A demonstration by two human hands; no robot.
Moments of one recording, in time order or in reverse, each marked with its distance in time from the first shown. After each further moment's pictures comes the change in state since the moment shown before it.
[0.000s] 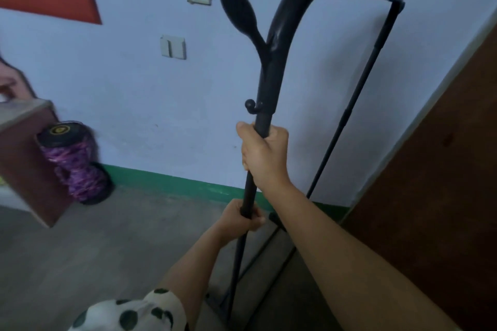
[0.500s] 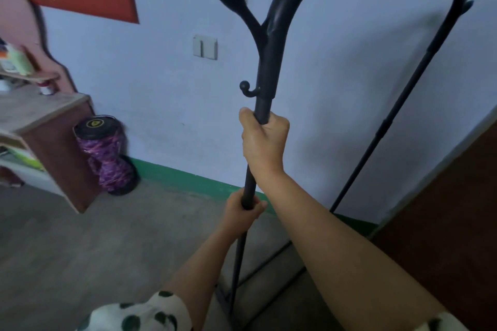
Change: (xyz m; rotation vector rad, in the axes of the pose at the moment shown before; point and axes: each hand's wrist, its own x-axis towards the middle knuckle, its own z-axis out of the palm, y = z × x) left_hand 0.021 -0.003 -0.042 -0.037 0.429 0.094; right_hand 0.042 0.015 0.066 0.049 0.027 -0.060
